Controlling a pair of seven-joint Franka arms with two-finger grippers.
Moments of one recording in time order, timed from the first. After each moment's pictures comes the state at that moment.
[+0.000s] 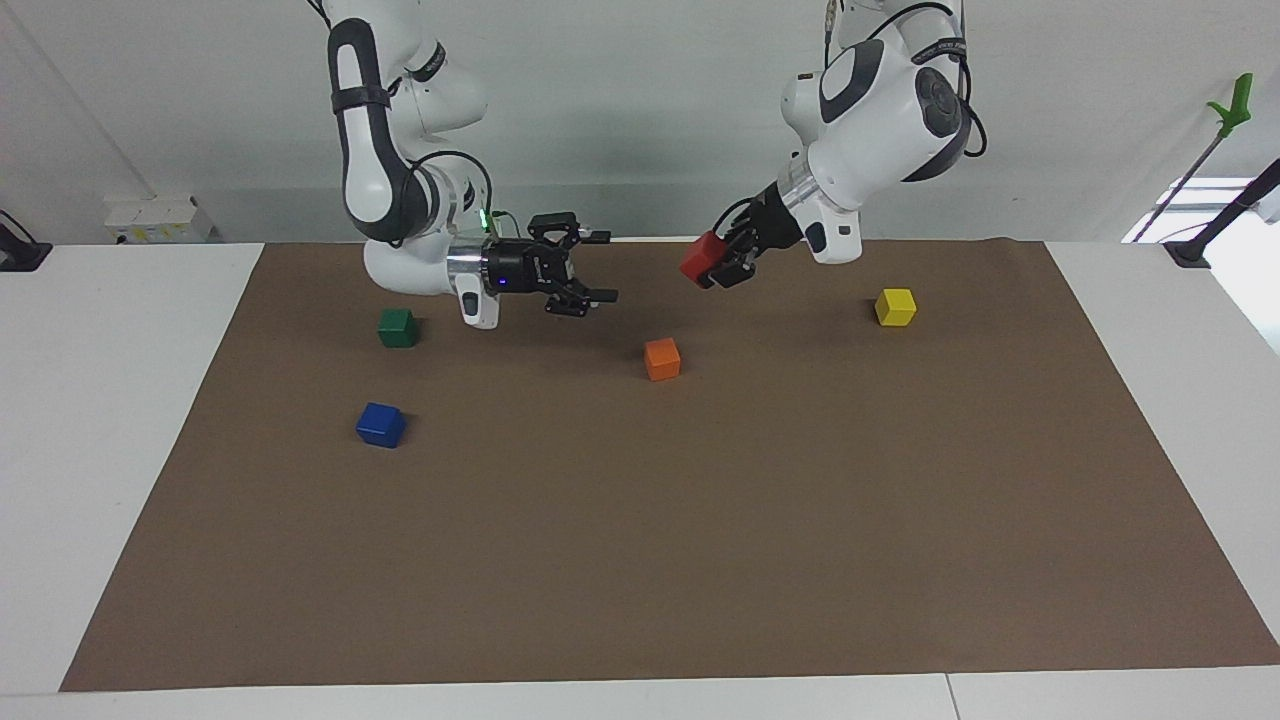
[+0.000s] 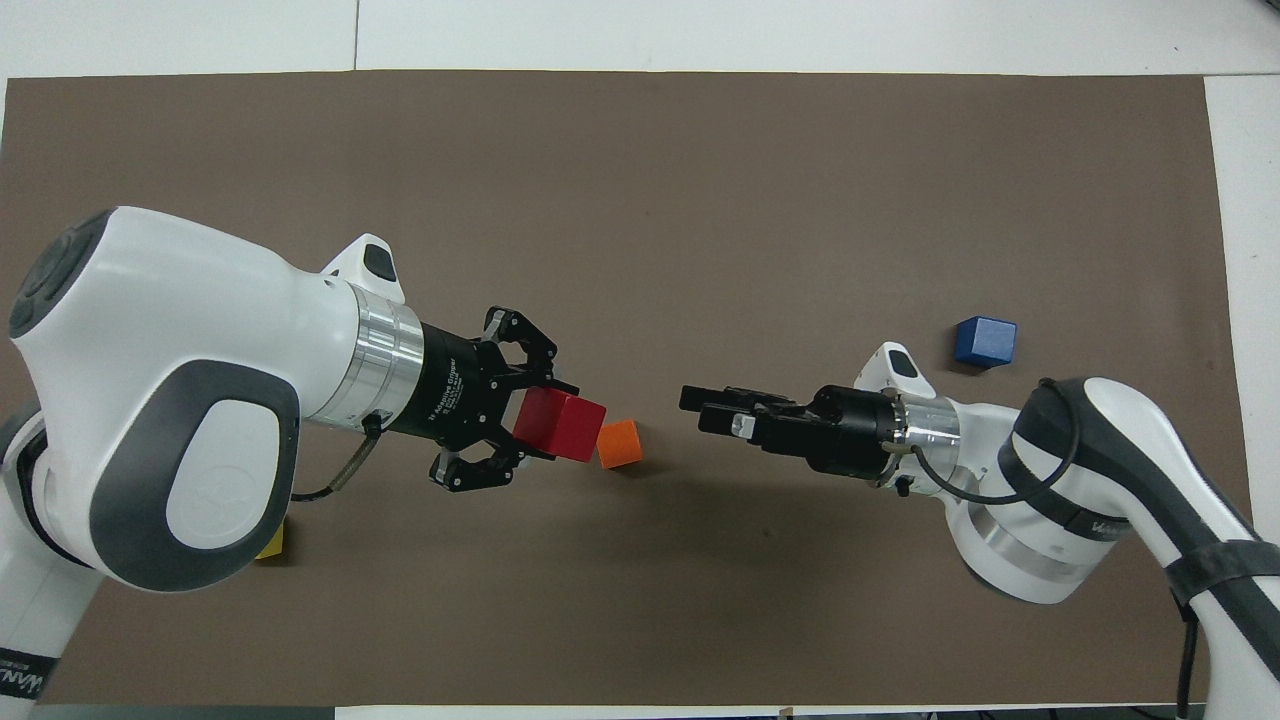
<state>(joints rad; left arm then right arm) -0.26 -0.07 -0.19 -1.90 -0.70 1.84 -1.42 0.34 -0.04 -0.04 -2.43 2.06 1.72 -1.12</state>
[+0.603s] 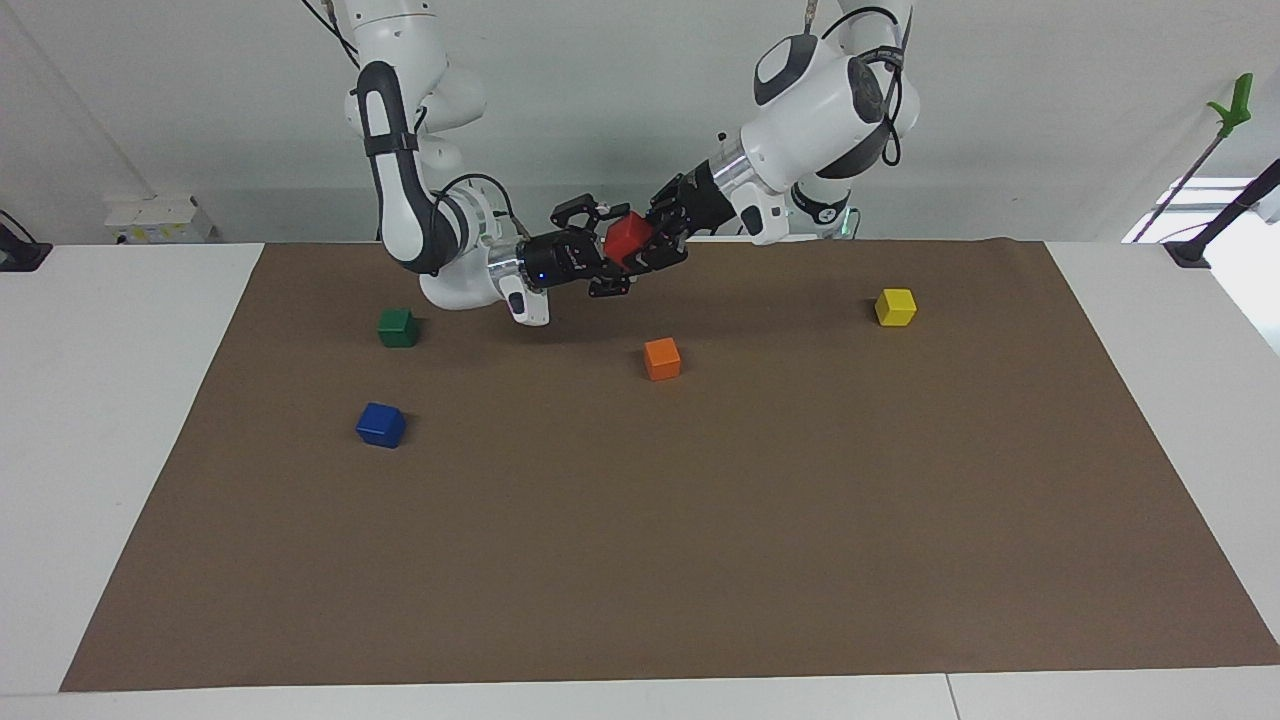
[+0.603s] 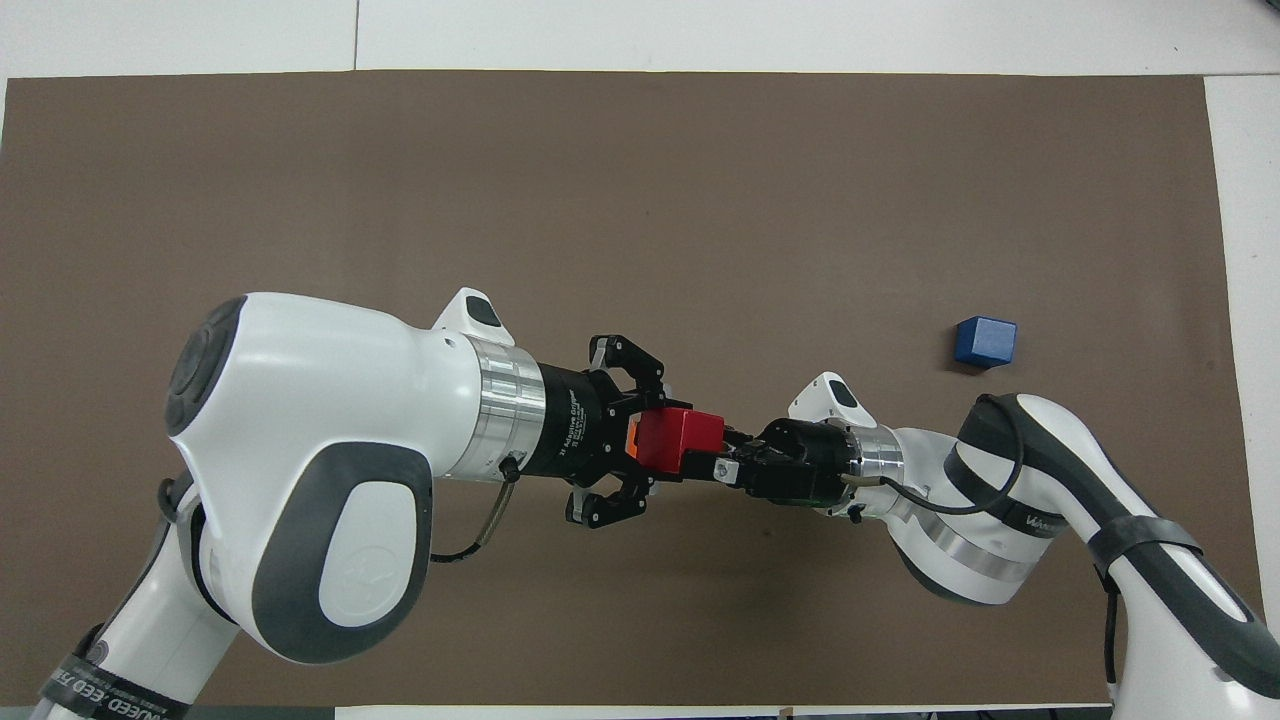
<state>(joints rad) -0.34 -0.07 -0.28 -1.96 -0.82 2.06 -1.61 0.38 0.05 -0.04 -2.47 2.21 1.43 -1.22</state>
